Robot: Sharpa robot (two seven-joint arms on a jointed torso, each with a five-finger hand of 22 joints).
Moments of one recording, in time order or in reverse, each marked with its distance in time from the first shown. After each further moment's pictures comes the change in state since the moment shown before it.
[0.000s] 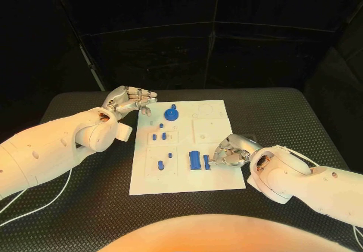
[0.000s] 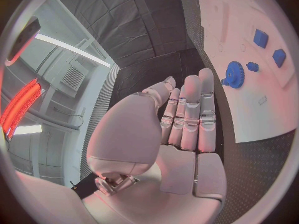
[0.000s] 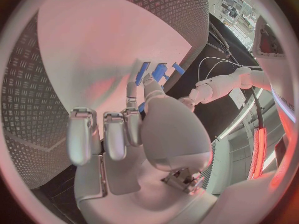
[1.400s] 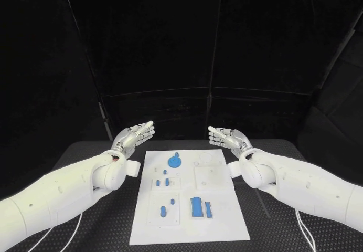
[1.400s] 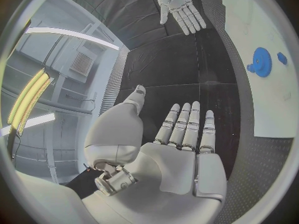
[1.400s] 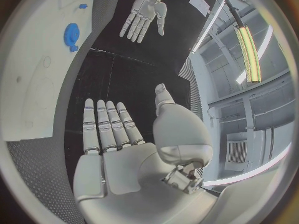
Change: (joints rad) left arm -0.016 0.132 -0.025 -0.179 0.197 -0.053 0.129; left_hand -0.508 0.076 -0.268 -0.006 -0.038 -0.406 -0.115 -0.108 -0.057 -0.400 -0.017 -0.261 -0.065 -0.630 0.043 -0.814 -0.443 -0.039 -0.841 0.061 -0.442 -0.708; right arm 0.217 0.335 -0.032 -0.652 1.095 0.040 0.745; right_hand -0.358 0.068 -0.007 -0.119 -0.063 -0.454 0.054 -0.257 -0.454 -0.780 0.129 -1.362 -1.290 -0.793 0.165 -1.494 -1.272 0.093 -0.846 0.138 -1.399 -1.246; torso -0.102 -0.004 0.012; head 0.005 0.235
